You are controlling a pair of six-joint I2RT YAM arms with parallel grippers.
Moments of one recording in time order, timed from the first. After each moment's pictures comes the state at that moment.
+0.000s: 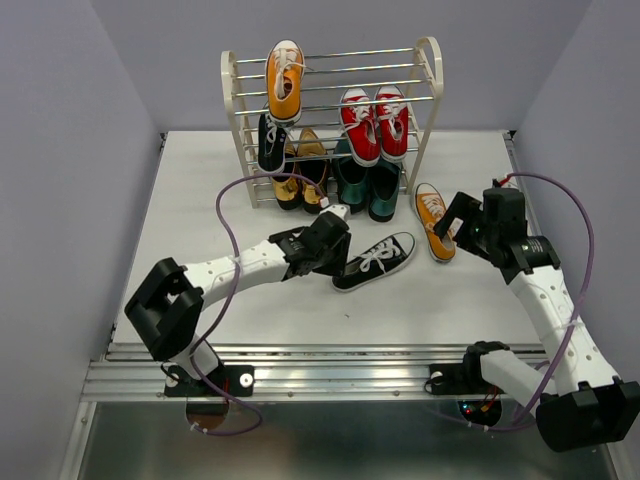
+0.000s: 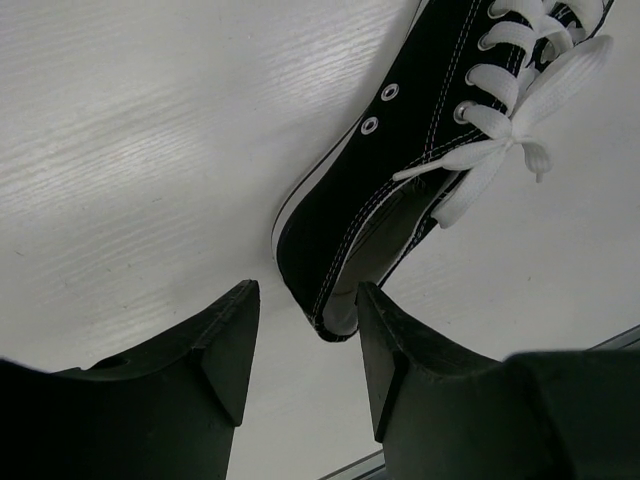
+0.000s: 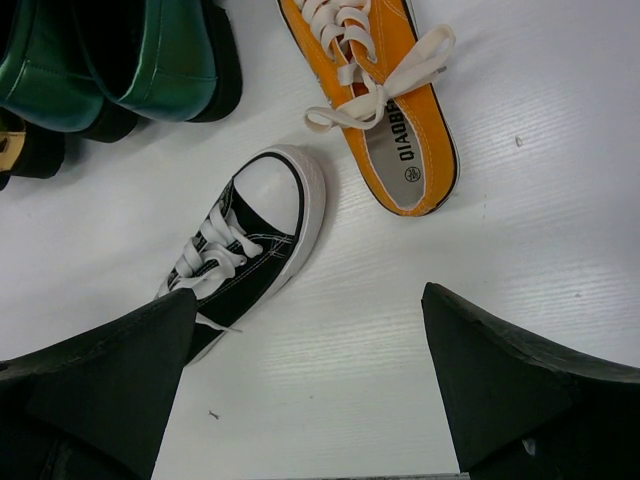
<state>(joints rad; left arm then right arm) -0.90 1.54 1.04 -0.38 -0.15 -0.56 0.14 0.97 0.97 -0.71 0.09 0.57</state>
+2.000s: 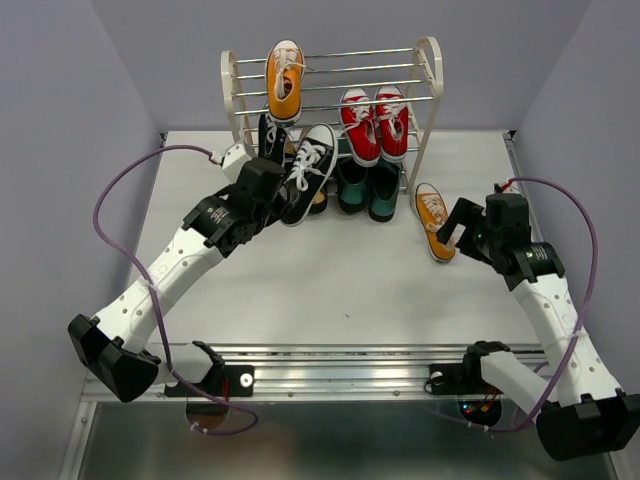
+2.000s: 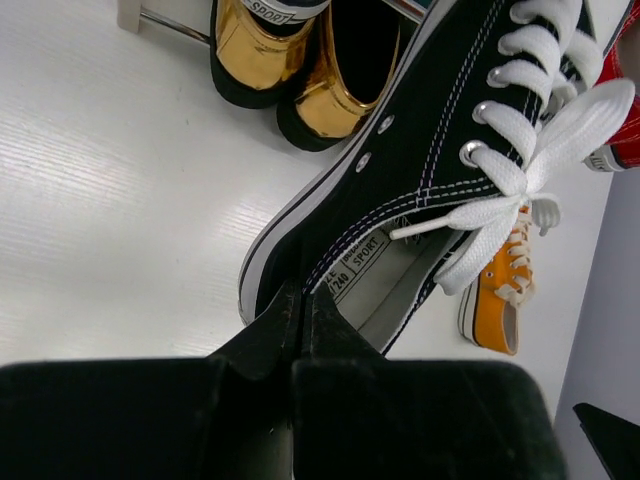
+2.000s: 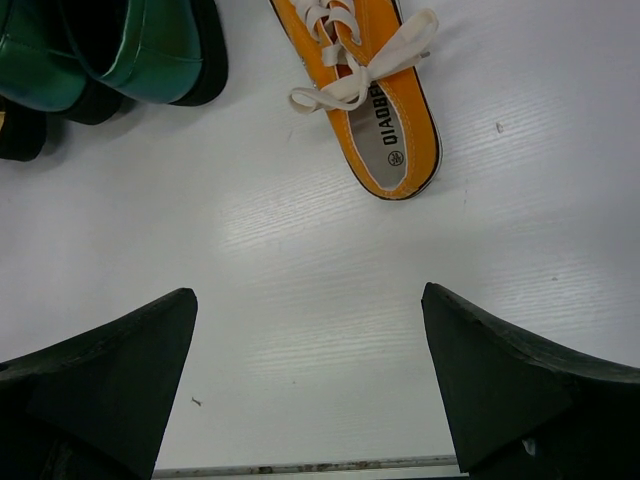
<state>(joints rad) -0.66 1.26 1.37 -0.79 -0.44 -1.00 0.14 0.93 0.96 -0.75 0.10 0.54</state>
